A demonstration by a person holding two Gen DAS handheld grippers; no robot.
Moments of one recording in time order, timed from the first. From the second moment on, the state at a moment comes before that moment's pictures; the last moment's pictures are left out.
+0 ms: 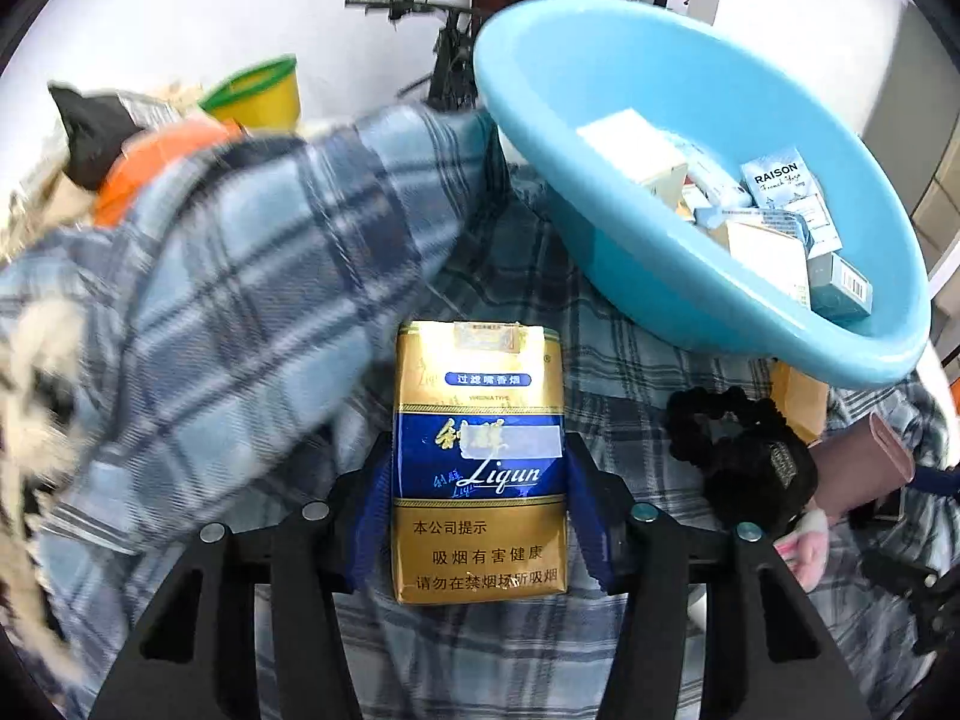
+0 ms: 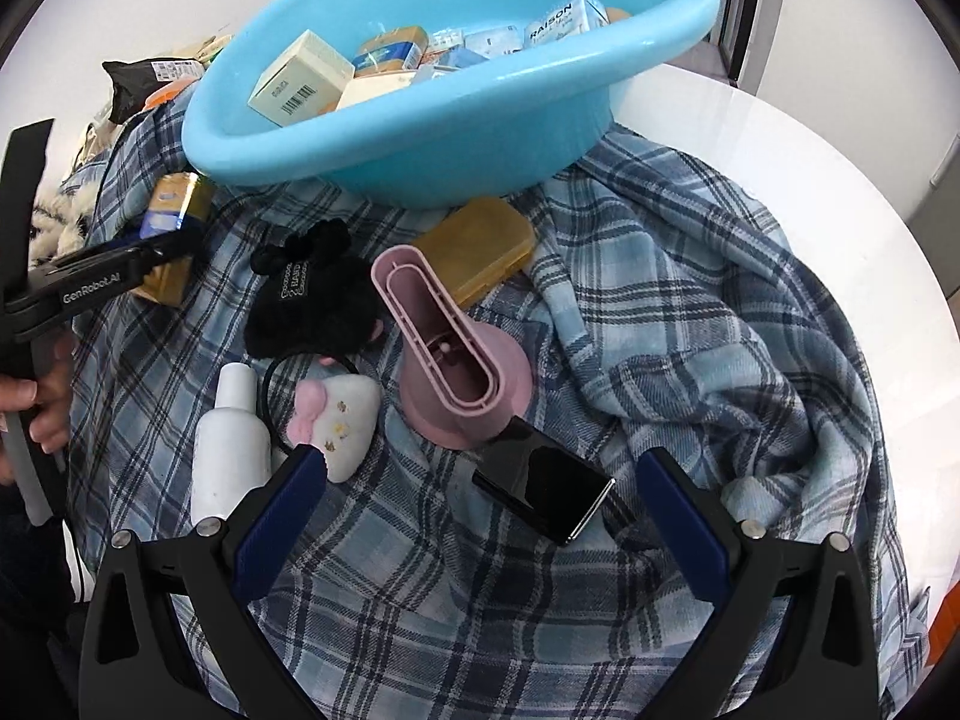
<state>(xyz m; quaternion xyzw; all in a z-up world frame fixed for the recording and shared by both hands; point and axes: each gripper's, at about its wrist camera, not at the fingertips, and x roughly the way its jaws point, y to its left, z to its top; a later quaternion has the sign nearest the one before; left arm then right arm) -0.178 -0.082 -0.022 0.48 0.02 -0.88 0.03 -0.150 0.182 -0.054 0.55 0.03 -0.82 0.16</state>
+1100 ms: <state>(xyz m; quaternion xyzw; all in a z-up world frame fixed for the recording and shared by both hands) -0.140 -0.035 -0.018 0.49 -0.03 -0.87 -0.03 -0.172 0.160 -0.062 0.49 0.13 -0.83 0.22</state>
